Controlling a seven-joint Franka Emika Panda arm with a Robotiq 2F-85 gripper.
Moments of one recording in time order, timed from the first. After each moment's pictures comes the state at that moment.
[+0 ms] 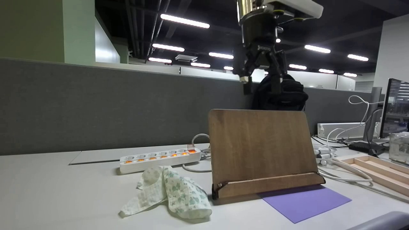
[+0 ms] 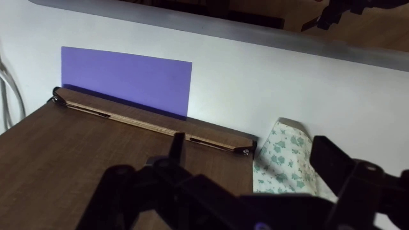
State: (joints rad) arm 0.06 -0.41 0.11 -2.55 -0.02 2.02 0.01
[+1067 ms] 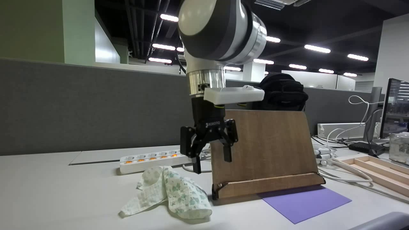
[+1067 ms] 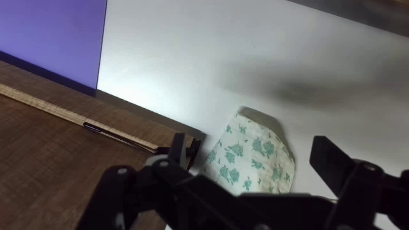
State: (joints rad) arm 0.16 0.10 0.22 -2.53 -0.13 2.51 0.22
